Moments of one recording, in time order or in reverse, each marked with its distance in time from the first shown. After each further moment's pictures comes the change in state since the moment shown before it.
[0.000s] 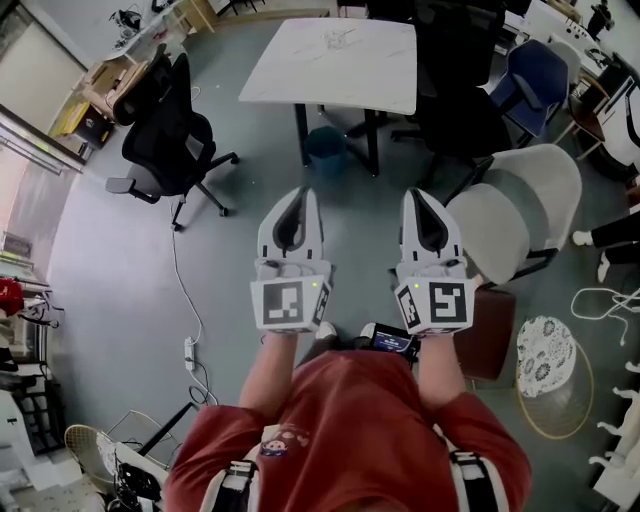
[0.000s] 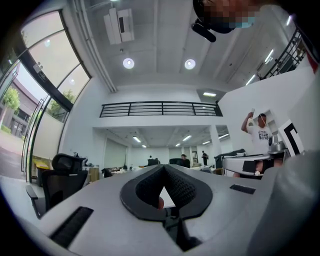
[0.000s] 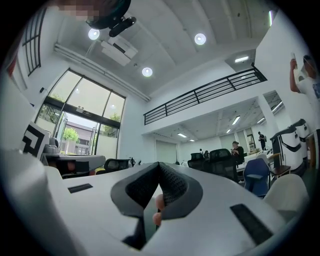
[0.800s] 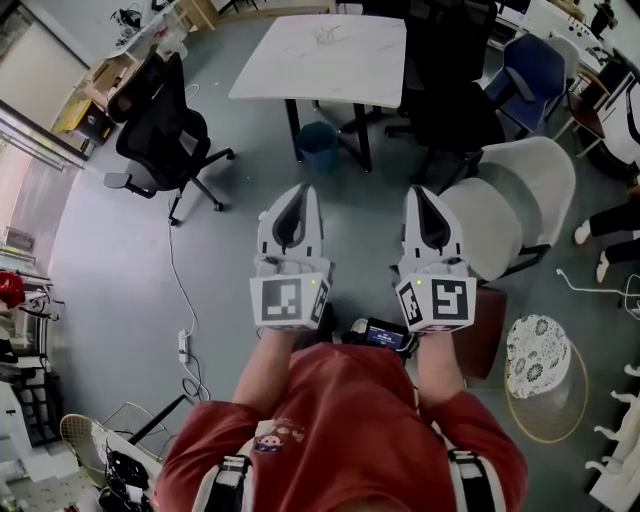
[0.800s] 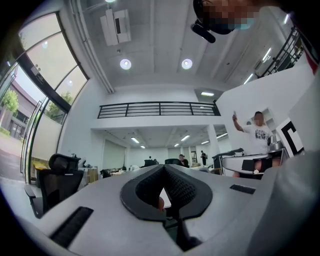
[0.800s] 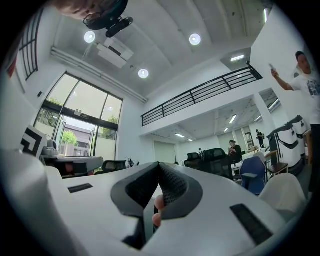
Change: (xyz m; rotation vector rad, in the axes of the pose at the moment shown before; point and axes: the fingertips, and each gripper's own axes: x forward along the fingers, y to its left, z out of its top) left arm 0.004 -0.070 -0.003 0.016 -0.004 -0.009; right arm -0.040 -0.063 -0.002 0.035 -0.005 -0.012
